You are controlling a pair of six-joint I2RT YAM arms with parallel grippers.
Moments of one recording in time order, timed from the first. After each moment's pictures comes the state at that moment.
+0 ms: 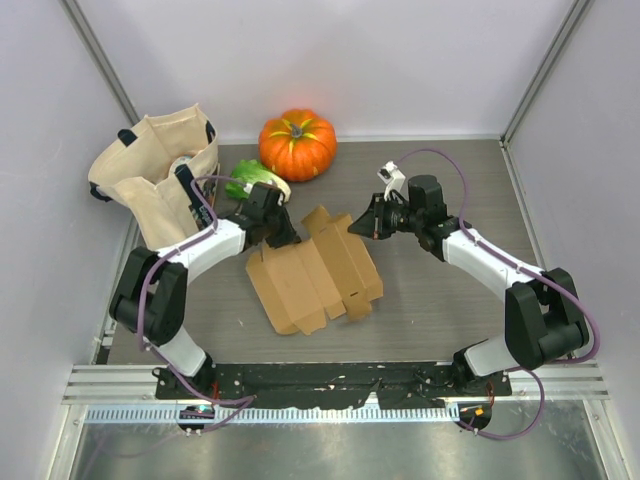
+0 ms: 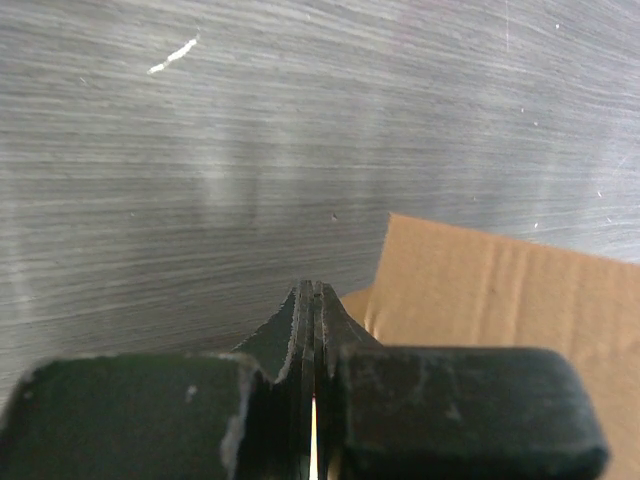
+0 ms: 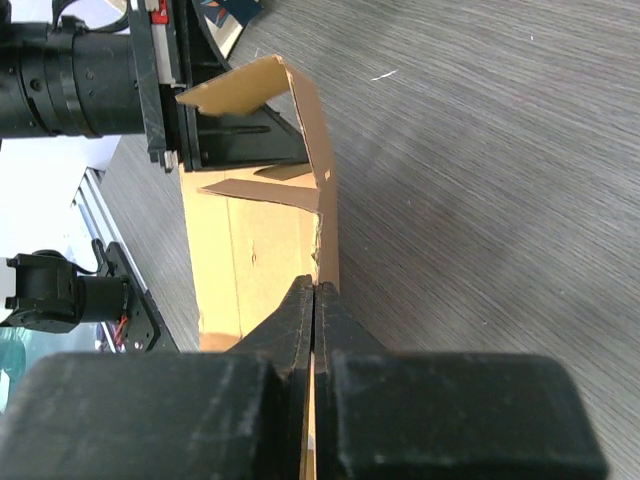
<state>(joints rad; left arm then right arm) -0.47 1.64 1.07 -0.29 0.09 -0.78 0.37 1.44 0.90 0.06 -0.64 0.40</state>
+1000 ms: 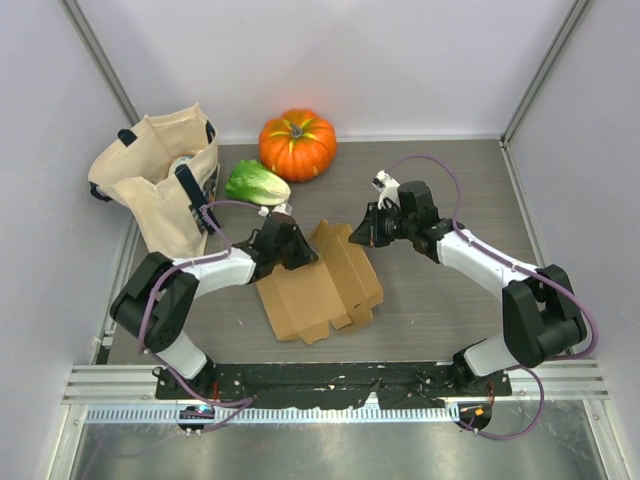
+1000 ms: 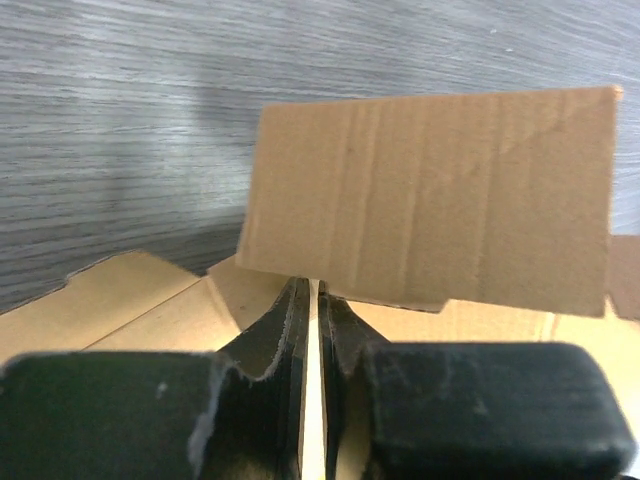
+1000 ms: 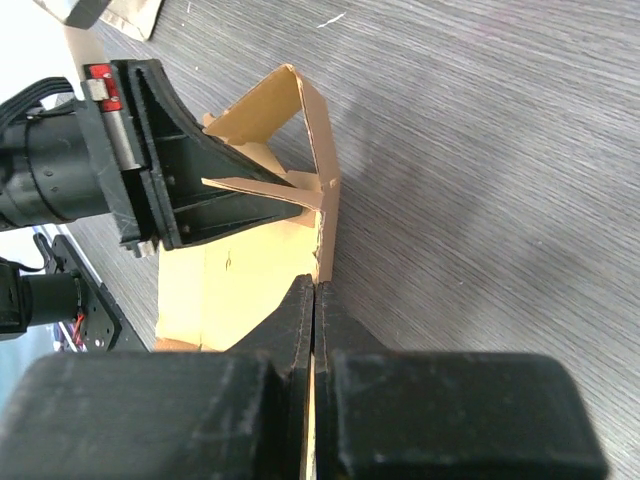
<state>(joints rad) -0.62 1.59 0.79 0.08 0.05 -0.89 0.42 1.46 0.91 -0.05 -0.52 0.37</state>
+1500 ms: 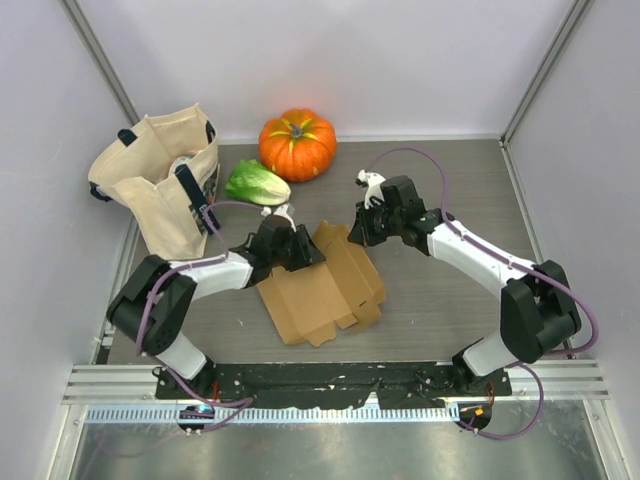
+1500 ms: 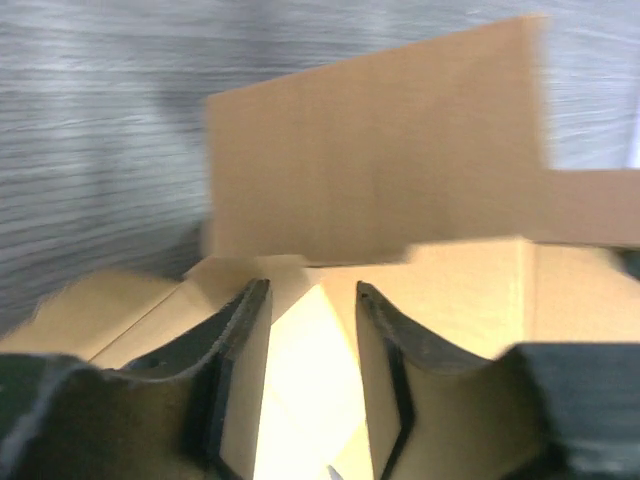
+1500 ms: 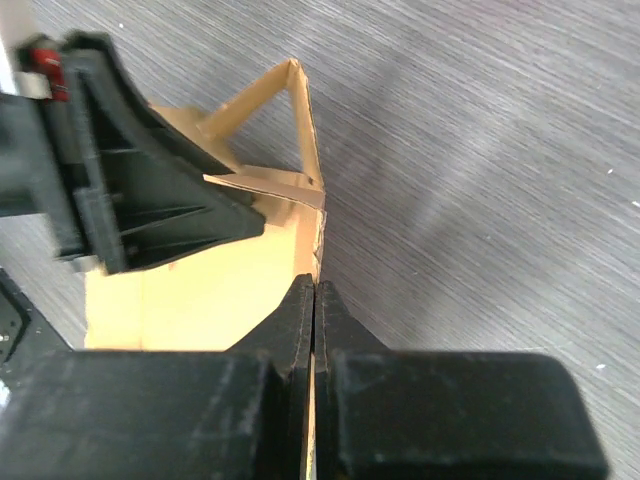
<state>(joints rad) -0.61 1.62 0.74 0.18 0.13 -0.85 0.50 1.49 1.02 -0.25 -0.35 0.21</state>
